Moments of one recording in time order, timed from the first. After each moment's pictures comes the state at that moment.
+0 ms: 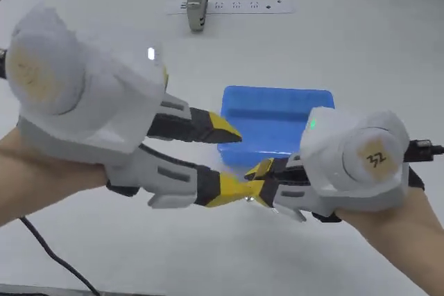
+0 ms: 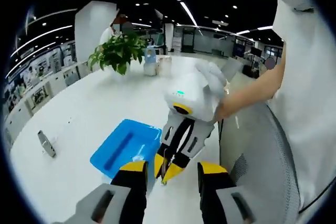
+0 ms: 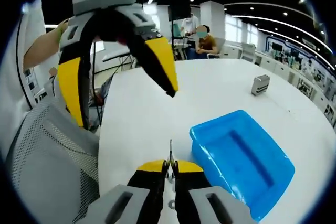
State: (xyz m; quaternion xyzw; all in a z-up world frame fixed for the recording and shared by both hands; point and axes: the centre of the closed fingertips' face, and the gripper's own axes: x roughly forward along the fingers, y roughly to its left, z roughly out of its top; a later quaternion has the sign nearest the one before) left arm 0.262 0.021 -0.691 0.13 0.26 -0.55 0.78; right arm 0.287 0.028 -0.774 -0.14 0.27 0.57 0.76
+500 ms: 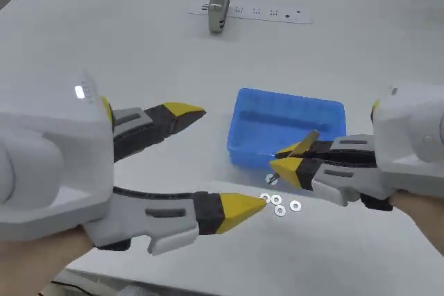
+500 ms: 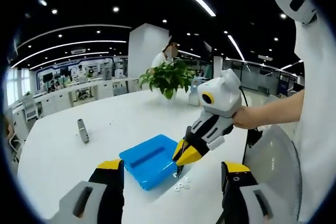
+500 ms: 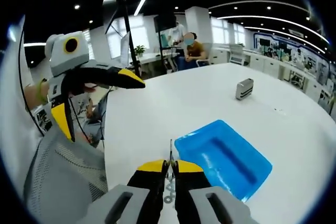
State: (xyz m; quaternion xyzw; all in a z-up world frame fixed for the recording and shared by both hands) left arm 0.265 0.043 -0.661 0.06 0.17 -0.39 0.90; right arm 0.300 0.001 -0.726 -0.11 0.27 0.55 0.78
